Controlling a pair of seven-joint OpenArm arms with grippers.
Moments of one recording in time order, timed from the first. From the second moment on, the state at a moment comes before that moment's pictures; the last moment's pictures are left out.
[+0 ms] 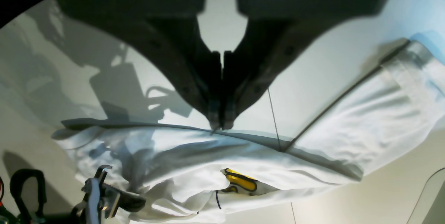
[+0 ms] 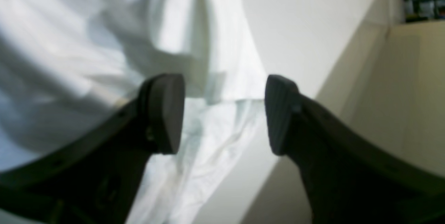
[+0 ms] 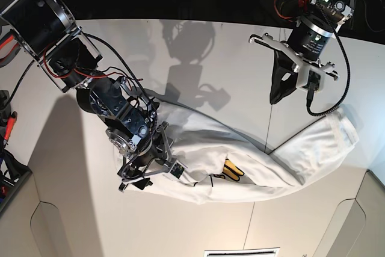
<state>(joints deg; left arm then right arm) 32.0 -12.7 -4.5 110.0 -10.1 -15.2 5.9 28.6 8.6 -44.3 56.8 -19.7 -2.2 -28.3</state>
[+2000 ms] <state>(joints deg) 16.9 -10.8 -3.5 95.2 -9.6 -19.8 12.7 30.4 14.4 -35.1 61.3 -10.4 21.4 -19.6</state>
